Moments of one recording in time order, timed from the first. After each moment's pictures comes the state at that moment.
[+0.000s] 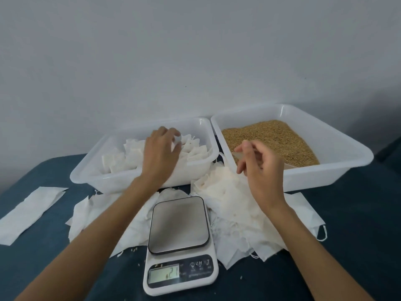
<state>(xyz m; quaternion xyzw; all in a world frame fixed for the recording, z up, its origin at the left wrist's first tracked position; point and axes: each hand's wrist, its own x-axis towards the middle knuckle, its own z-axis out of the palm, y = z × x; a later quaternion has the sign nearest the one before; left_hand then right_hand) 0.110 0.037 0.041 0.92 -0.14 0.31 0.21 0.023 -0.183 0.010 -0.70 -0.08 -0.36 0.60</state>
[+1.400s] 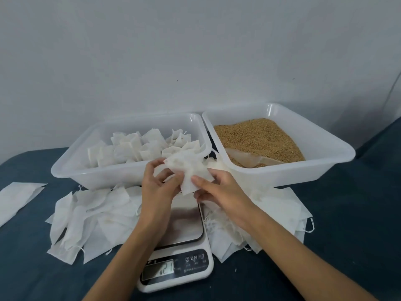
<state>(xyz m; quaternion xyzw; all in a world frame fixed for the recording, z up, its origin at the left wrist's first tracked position) 0.019 0.023 -0.016 0.61 -0.05 0.08 0.79 0.015 -0.140 -0.019 -0.64 -0.07 0.06 0.76</state>
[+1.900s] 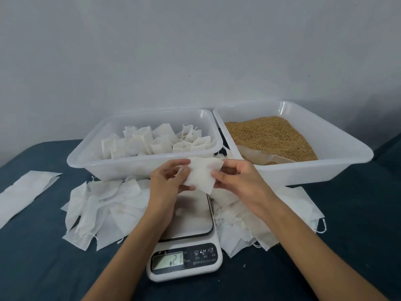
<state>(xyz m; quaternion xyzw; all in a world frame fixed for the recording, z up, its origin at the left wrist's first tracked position) 0.030 0.033 -0.020 0.64 -0.01 0.07 0.77 0.024 -0.156 -0.015 -0.63 -0.08 0.03 0.78</state>
